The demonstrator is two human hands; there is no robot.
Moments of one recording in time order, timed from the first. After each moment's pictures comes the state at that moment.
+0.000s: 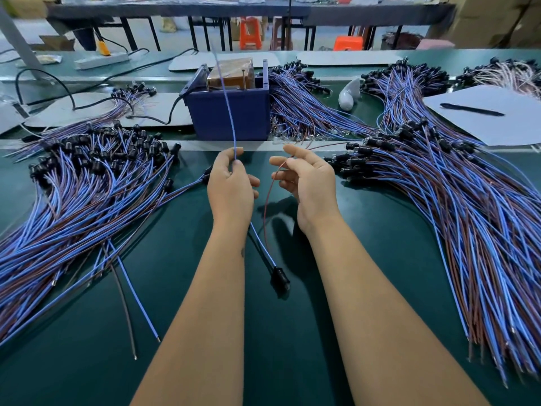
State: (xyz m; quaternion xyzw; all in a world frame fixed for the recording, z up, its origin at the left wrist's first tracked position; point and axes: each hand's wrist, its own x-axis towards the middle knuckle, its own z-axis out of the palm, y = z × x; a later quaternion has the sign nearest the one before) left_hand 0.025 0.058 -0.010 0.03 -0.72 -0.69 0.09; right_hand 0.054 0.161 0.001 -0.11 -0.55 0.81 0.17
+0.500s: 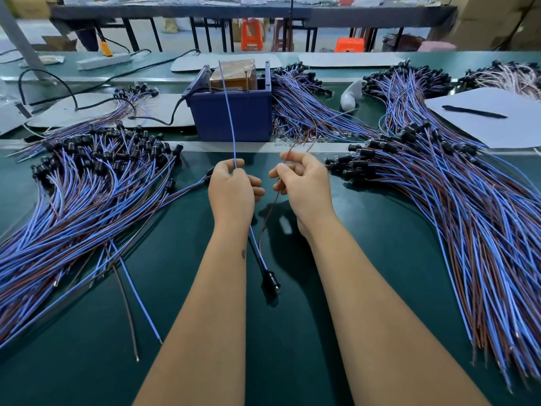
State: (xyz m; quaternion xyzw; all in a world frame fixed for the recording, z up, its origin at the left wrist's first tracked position) left_hand 0.024 0.057 -0.009 0.06 -0.69 -0.72 0.05; right_hand 0.053 0.156 -0.004 -0.09 -0.67 0.71 0.20
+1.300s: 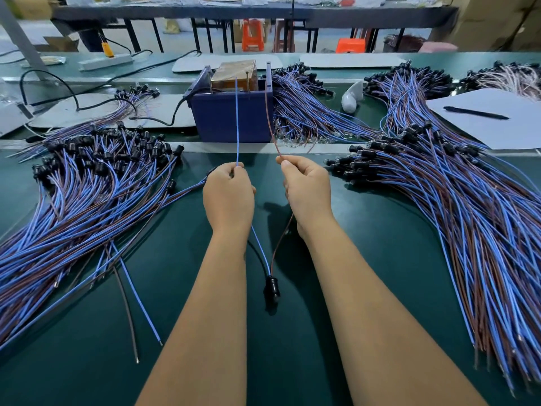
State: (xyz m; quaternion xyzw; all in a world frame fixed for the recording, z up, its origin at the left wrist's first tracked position) left_hand 0.032 0.053 -0.005 0.05 -0.78 -0.61 0.13; right_hand 0.046 0.152 -0.009 -0.14 -0.67 0.70 0.22
